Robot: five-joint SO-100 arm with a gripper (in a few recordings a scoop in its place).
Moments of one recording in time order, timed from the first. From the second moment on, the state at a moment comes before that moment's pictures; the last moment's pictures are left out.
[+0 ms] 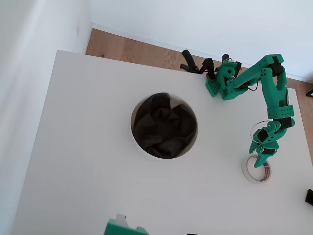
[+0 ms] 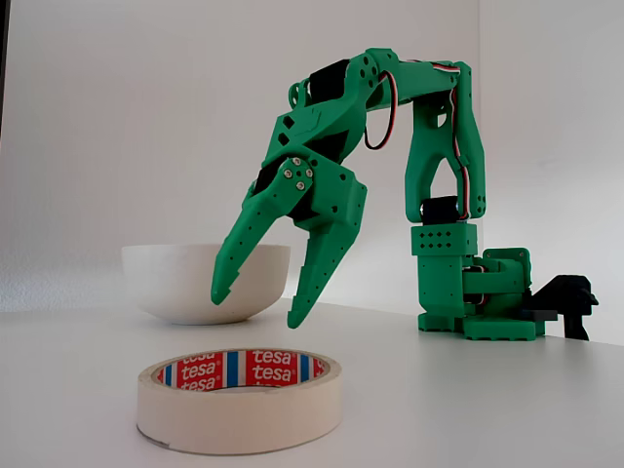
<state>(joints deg) -16.2 94.8 112.6 48.6 18.9</state>
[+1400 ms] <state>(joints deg) -17.2 88.9 108.8 46.7 19.7</state>
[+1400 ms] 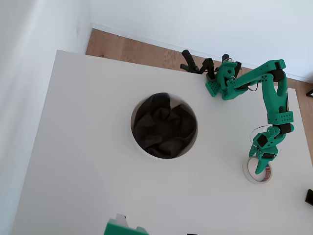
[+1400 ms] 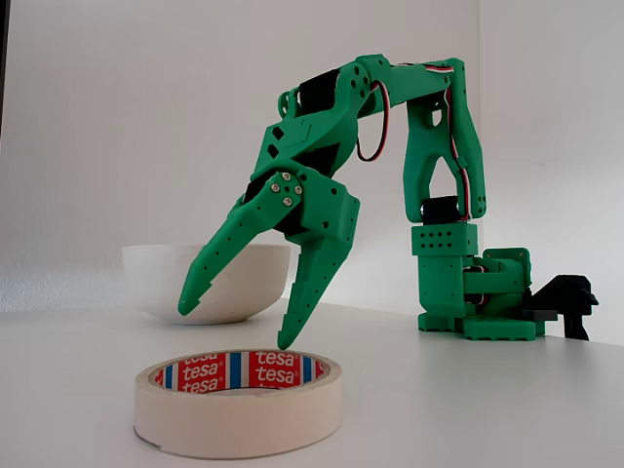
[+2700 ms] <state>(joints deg) -26.7 84.6 106.6 52.7 24.7</state>
